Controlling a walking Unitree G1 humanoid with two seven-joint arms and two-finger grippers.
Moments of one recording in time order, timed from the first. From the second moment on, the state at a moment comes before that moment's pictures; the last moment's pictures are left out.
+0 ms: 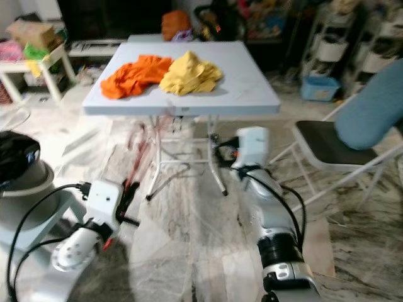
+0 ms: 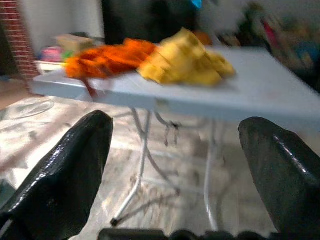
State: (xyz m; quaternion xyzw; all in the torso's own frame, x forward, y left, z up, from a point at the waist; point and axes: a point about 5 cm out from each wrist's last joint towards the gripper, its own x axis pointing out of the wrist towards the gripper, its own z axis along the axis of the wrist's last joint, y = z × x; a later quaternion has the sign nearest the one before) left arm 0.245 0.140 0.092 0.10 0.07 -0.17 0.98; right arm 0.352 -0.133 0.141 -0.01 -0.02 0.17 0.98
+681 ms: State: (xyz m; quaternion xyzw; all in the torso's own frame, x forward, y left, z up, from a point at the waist) left arm 0.239 0.147 0.079 0.19 0.16 -0.45 0.86; right arm 0.326 -0.177 0.129 -0.32 0.10 0.55 0.76
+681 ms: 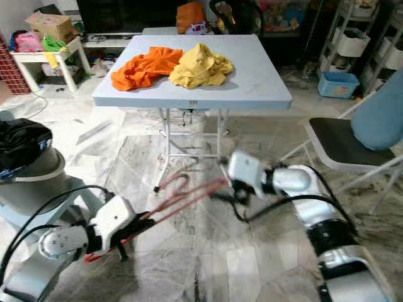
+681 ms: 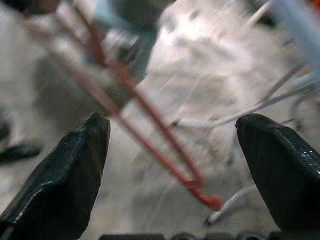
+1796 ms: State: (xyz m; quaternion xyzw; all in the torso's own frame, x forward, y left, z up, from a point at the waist) left arm 0.242 0.115 0.071 0.27 0.12 -0.49 0.82; right arm 0.322 -0.170 0.088 -0.47 0.18 0.54 0.67
